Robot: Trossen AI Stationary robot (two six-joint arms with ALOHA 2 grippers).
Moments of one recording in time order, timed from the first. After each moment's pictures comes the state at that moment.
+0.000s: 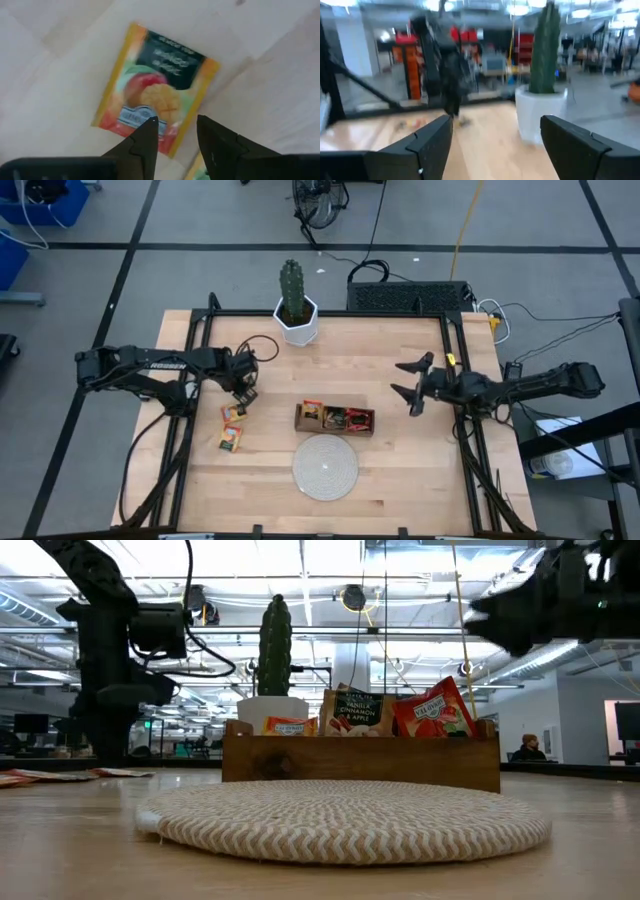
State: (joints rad) left arm 0.34 1.24 0.55 -0.75 -0.01 -0.49; right arm 0.07 0.57 0.02 0.71 0.34 -0.02
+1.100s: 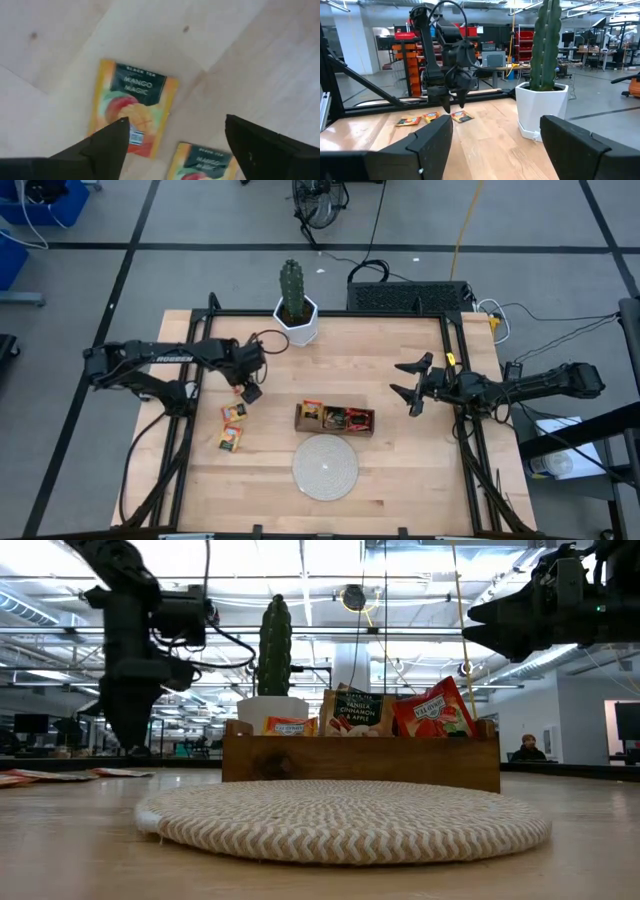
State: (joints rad) left arm 0.36 1.30 0.69 -0.81 0.07 -0.33; right arm 0.06 0.57 0.01 0.67 0.34 0.01
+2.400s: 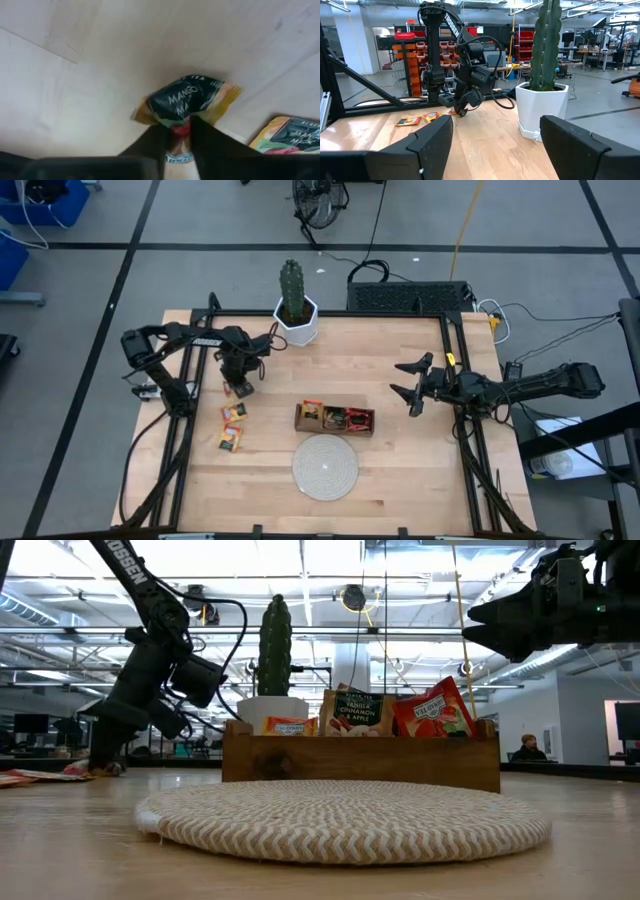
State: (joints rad) left arm 0.56 1.68 0.78 -0.98 0.06 -0.03; right arm 0.06 0.57 0.01 0.67 0.34 0.01
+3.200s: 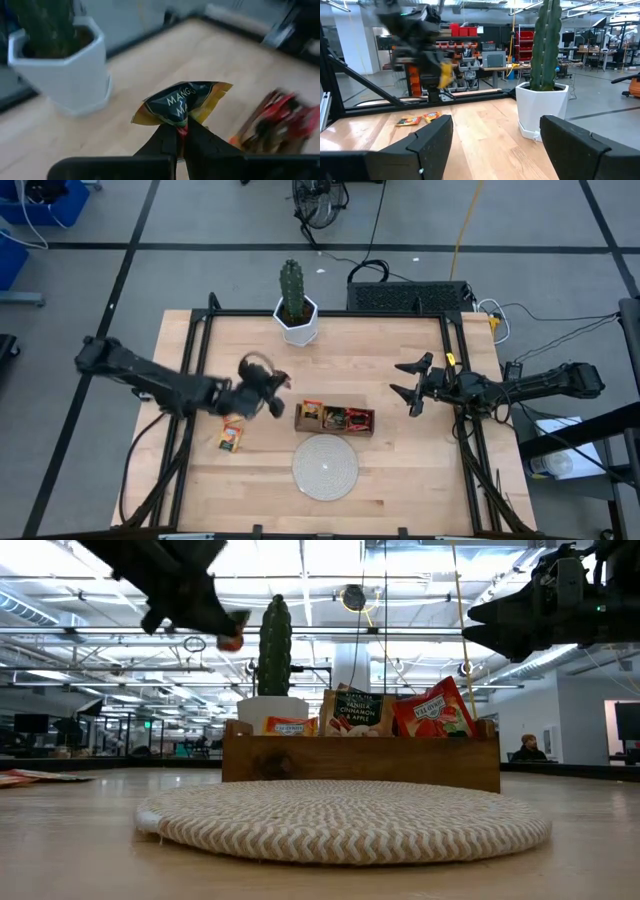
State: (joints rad) left arm -0.22 1.20 0.75 -0.21 -0.74 -0.61; right arm 0.06 0.57 0.01 0.67 0.34 0.01
